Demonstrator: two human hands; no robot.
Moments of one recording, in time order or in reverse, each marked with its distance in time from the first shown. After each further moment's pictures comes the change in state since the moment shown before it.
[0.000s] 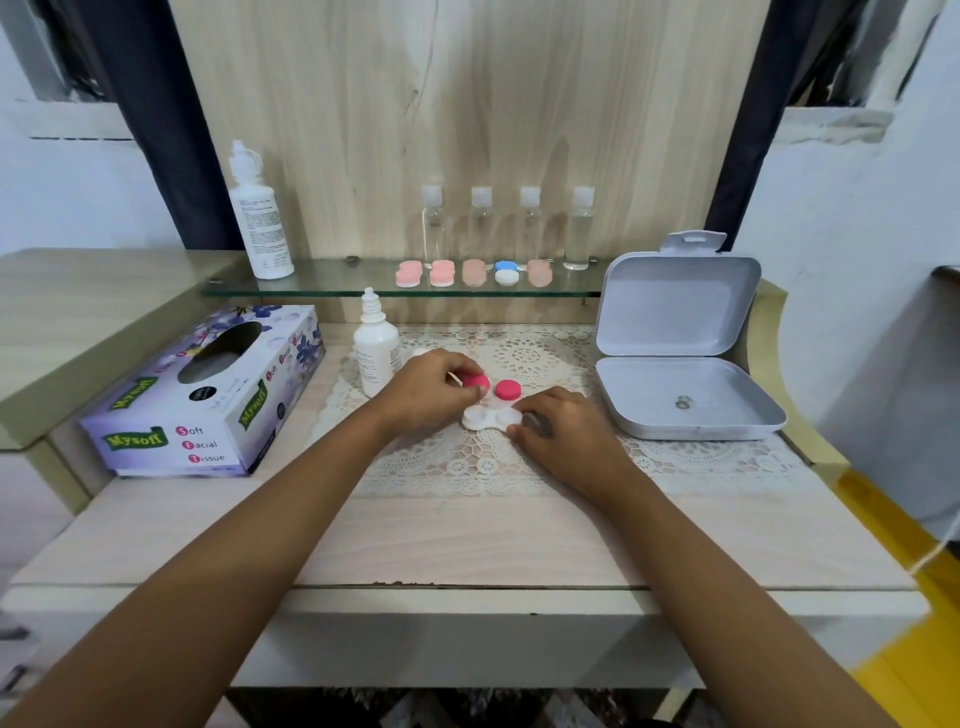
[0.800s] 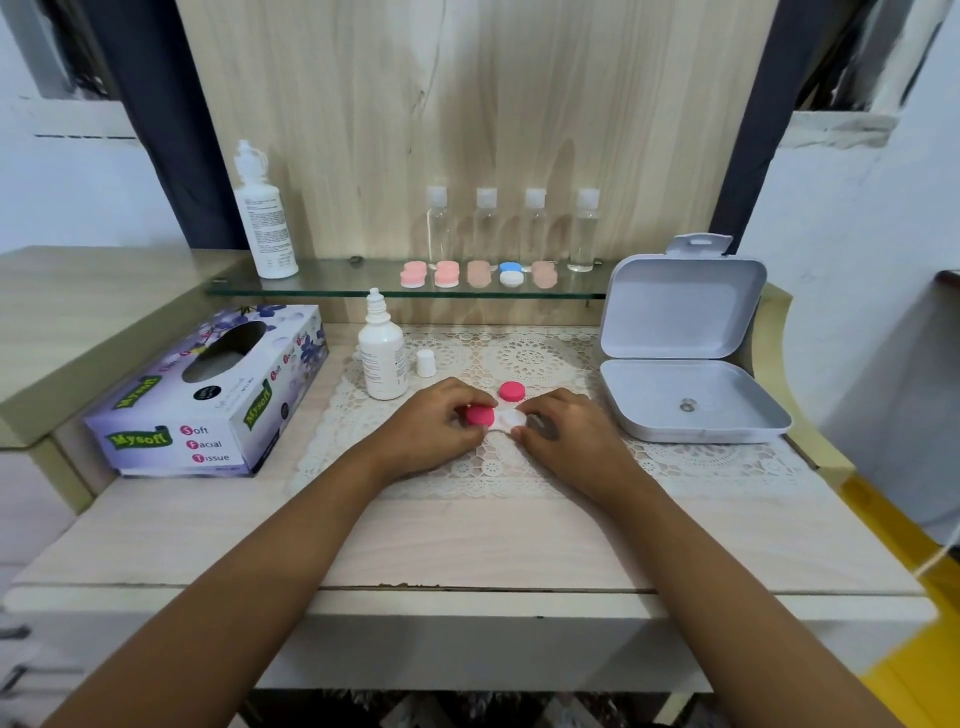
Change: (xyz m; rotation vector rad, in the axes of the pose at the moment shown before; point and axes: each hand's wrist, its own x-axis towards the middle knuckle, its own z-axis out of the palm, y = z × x) left_hand -0.028 -0.009 0.013 -0.027 -0.039 0.129; right_hand -0.001 0.000 0.001 0.006 0.016 0.009
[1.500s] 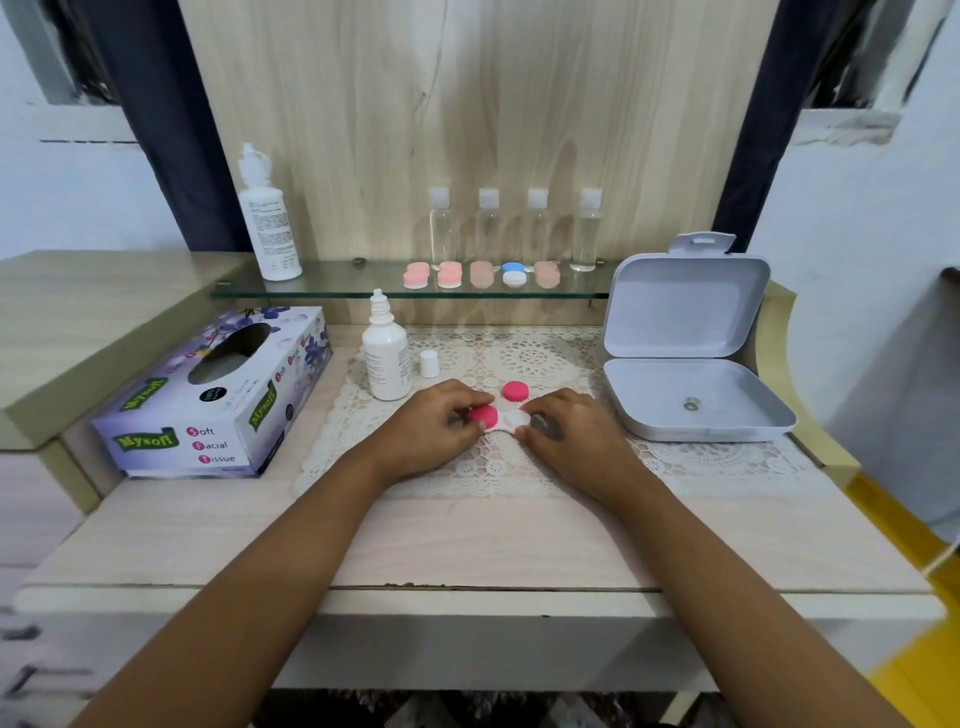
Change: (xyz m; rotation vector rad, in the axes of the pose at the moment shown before) left_hand -0.003 -0.003 -0.002 -0.008 0.001 0.002; right_hand 0.000 0.000 -0.001 -0.017 -0.014 -0.006
